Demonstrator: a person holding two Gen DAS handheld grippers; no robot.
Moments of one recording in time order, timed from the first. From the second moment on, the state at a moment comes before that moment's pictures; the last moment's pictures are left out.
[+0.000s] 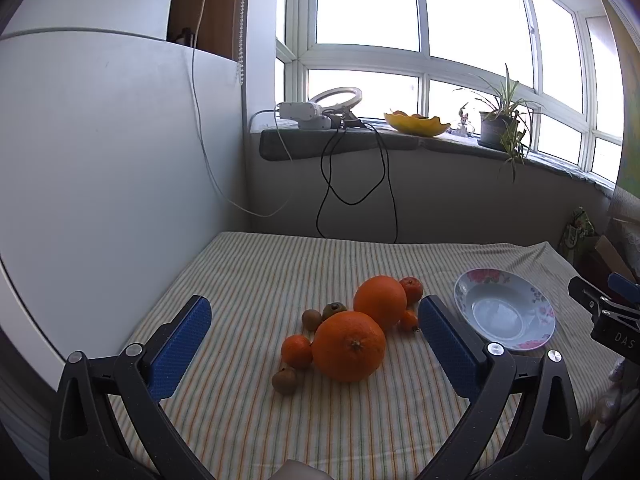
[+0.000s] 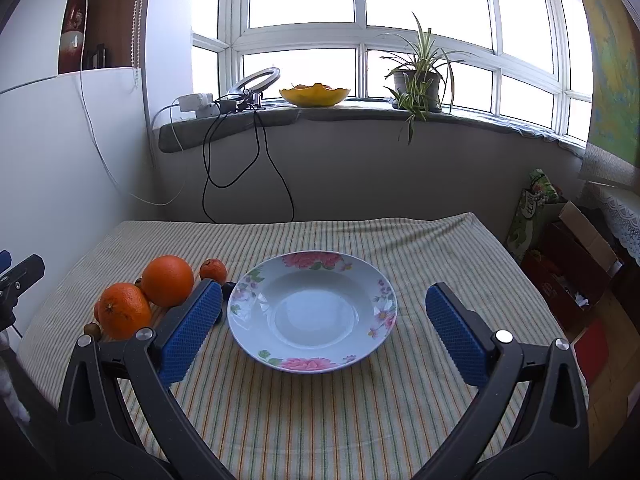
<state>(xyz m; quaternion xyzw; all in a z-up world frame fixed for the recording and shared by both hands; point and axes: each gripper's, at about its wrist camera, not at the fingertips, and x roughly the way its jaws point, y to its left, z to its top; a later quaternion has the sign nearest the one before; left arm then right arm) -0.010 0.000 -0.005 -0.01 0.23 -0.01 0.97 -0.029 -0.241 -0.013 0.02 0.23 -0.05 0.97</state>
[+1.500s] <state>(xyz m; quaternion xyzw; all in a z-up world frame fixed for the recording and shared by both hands) 0.005 0.010 -0.024 -0.02 0.25 -0.02 0.97 -0.011 -0.227 -0.026 0.02 0.25 0.00 0.97</state>
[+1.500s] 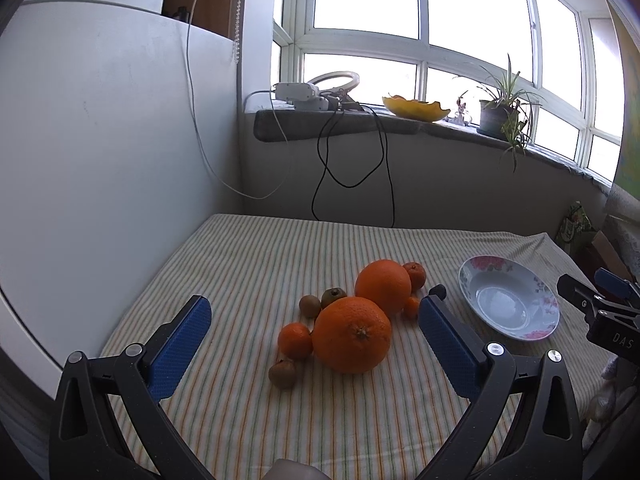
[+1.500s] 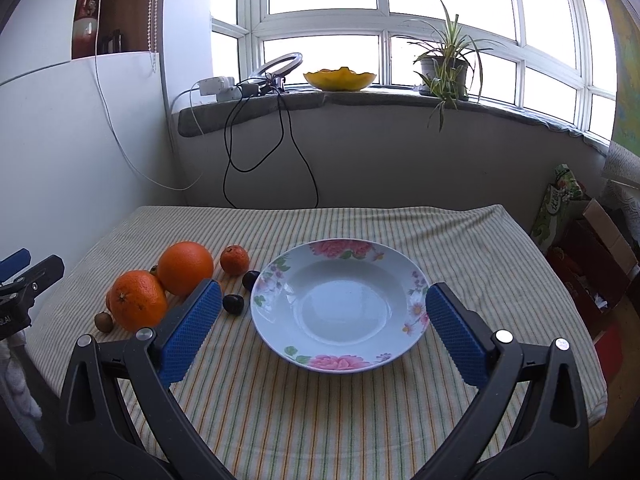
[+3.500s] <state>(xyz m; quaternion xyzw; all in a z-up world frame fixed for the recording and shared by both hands) 0.062 0.008 -0.096 -0.01 0.35 -0.15 0.93 0.149 -0.091 -0.134 0.21 0.49 0.34 0.77</state>
